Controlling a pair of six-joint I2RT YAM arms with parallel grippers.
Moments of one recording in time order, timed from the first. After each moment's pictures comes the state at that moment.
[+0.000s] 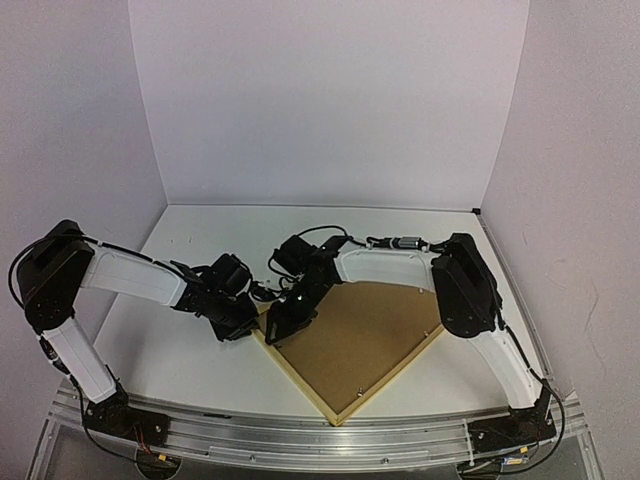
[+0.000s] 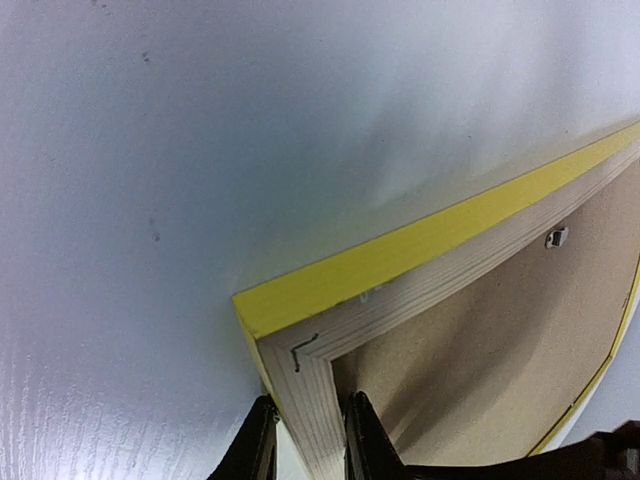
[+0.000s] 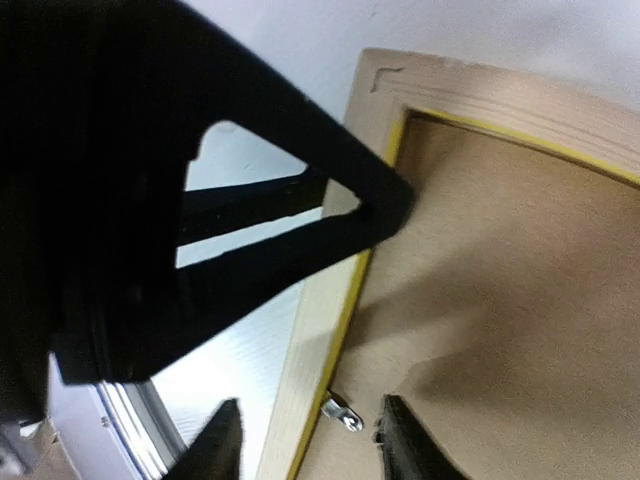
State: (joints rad) left arm -0.77 1.67 0.82 -0.24 0.04 -1.26; right arm 0.96 2.44 2.02 -0.79 -0.57 0.12
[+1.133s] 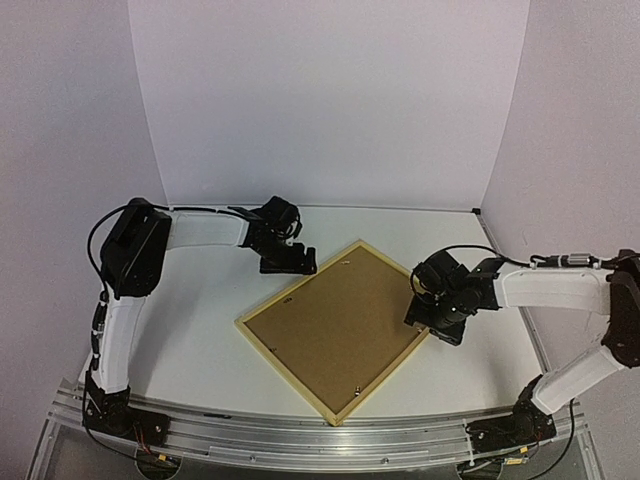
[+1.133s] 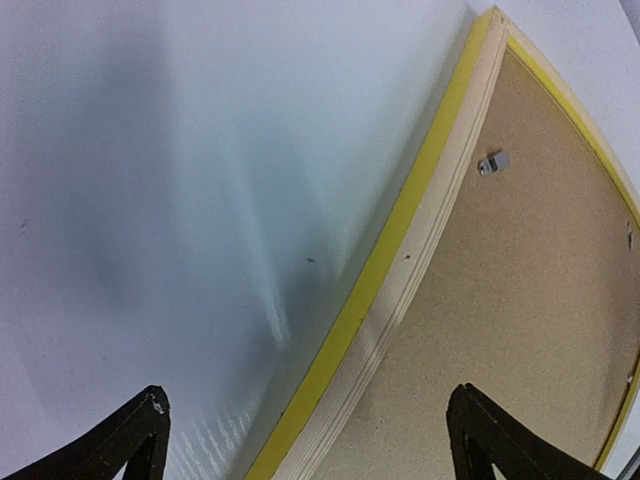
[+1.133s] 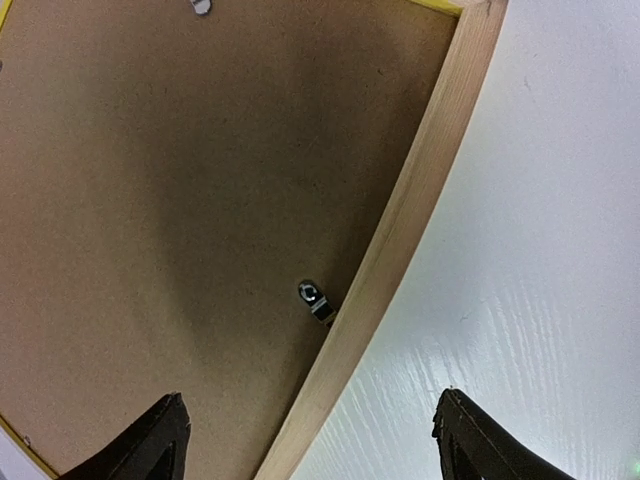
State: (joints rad) left arm -0.68 2.20 1.67 -0.45 0.09 -0.46; right arm 0.71 1.43 0.83 -0.62 0.18 1.11
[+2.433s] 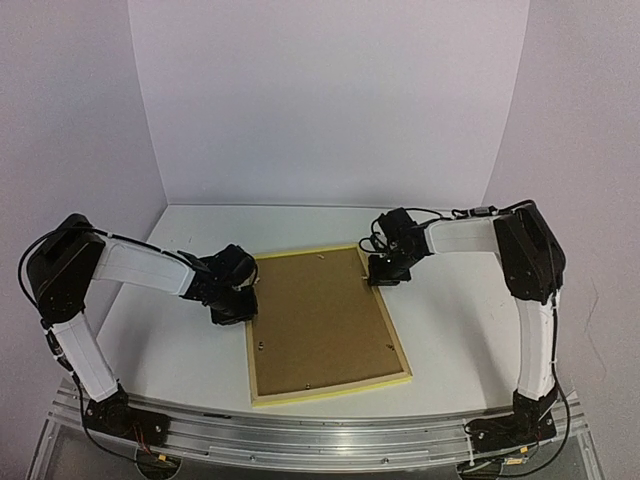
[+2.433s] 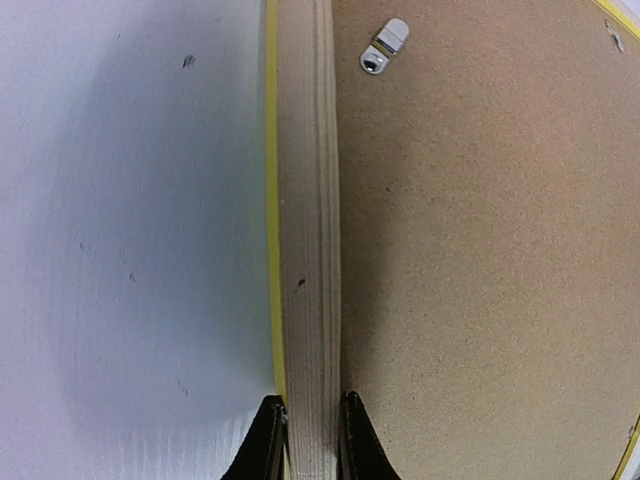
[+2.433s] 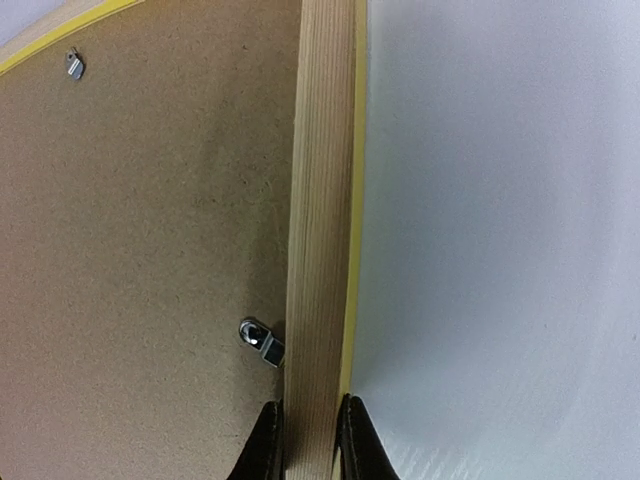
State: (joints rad) left arm -0.74 1.74 0.92 -0.29 -0.09 -0.89; right arm 0.53 2.13 1.47 -0.44 -0.12 0.35
